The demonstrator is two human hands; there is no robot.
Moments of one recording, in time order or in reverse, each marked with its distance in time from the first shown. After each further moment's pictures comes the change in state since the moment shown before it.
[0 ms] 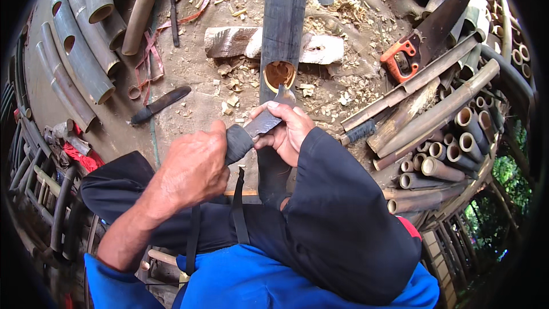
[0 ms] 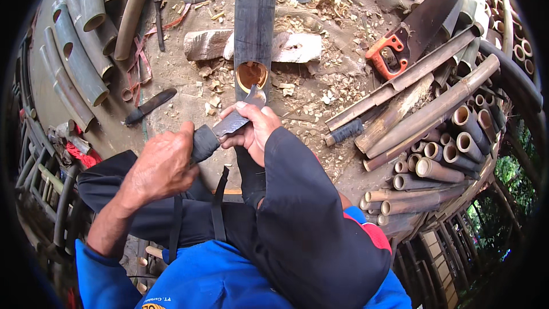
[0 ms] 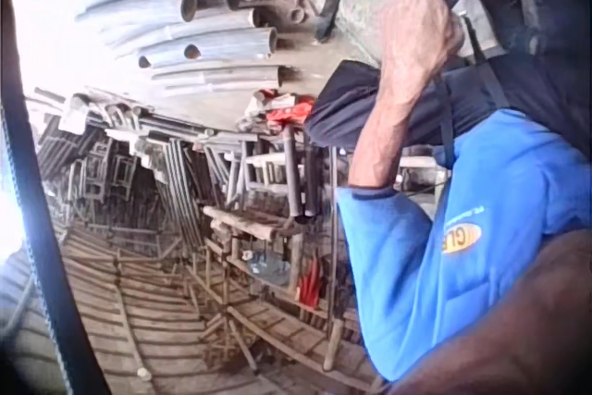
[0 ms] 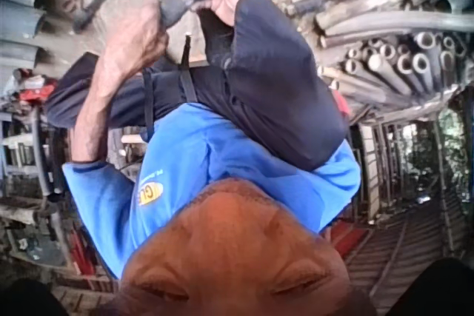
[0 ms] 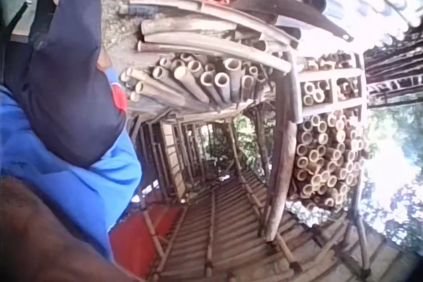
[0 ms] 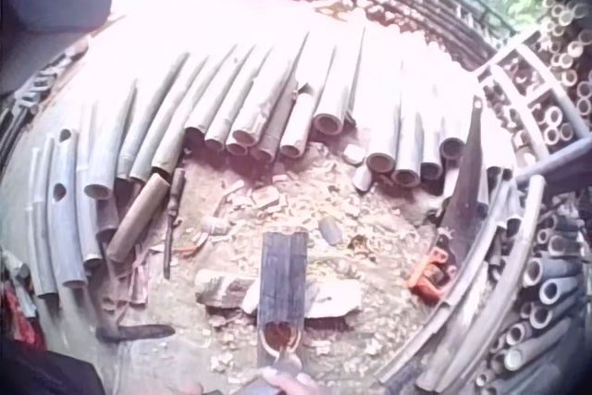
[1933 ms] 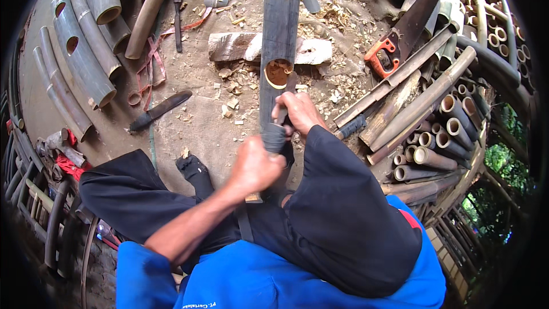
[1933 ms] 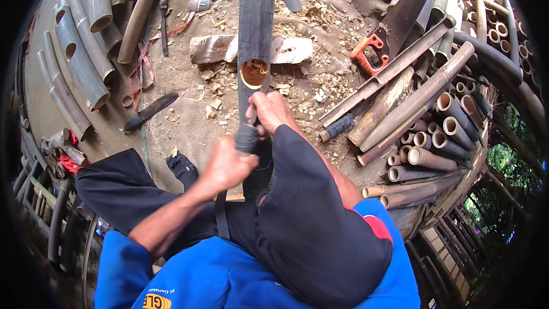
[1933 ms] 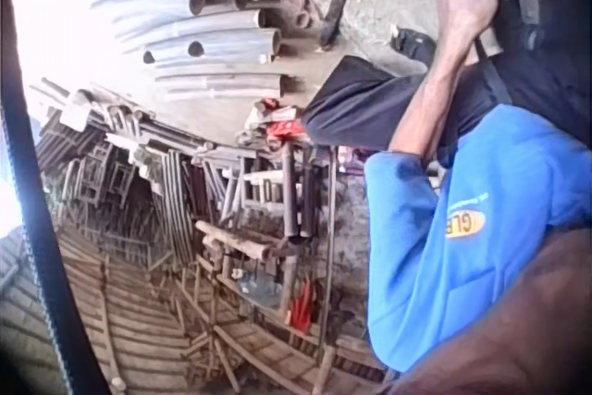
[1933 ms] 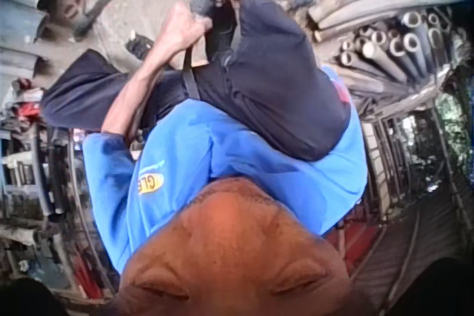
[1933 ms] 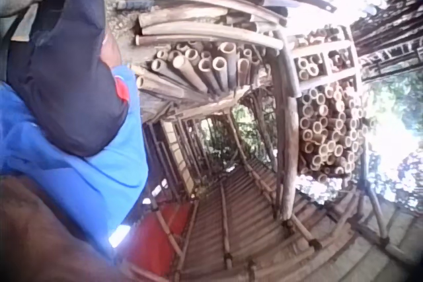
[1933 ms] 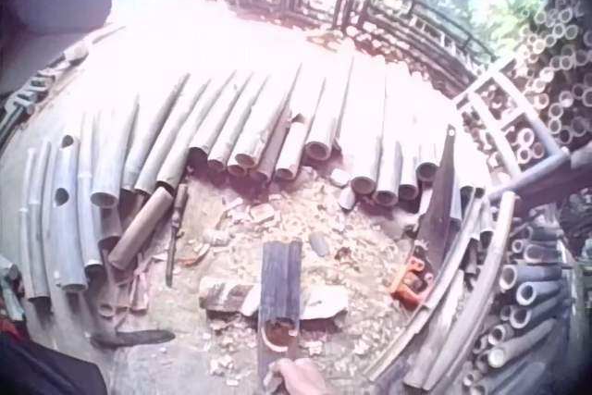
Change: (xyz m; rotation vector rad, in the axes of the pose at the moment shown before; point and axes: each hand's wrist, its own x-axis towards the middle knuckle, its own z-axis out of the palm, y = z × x) left_hand 0.037 0.042 0.107 -0.939 0.222 -0.271; right_hand 0.001 -0.025 0.007 -0.882 0.472 -0.033
